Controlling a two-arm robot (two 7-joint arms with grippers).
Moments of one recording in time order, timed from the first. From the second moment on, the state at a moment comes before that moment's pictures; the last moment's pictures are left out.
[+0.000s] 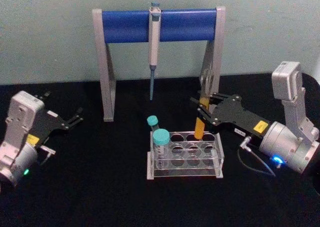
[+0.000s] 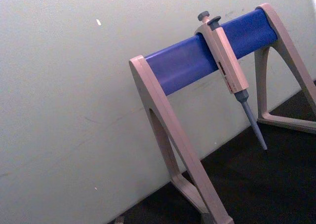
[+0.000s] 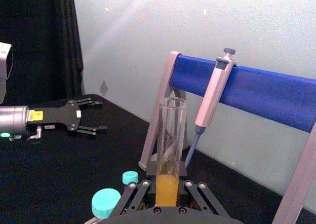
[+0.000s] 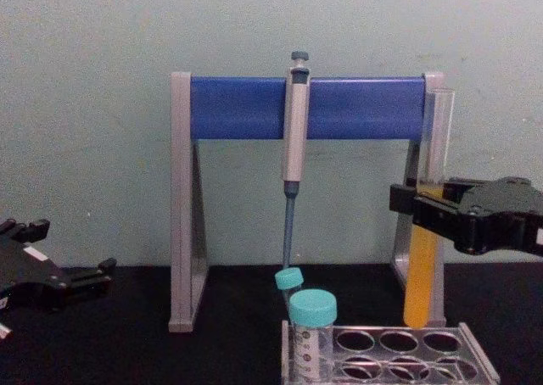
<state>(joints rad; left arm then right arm) -0.20 0.60 0.45 -1.41 -0.25 -0.12 0.03 0.18 0.51 -0.37 -1.63 0.45 0.01 0.48</state>
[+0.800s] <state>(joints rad) -0.20 0.60 0.45 -1.41 -0.25 -0.12 0.03 0.17 0.52 -0.36 -1.63 0.47 -0.01 0.50</state>
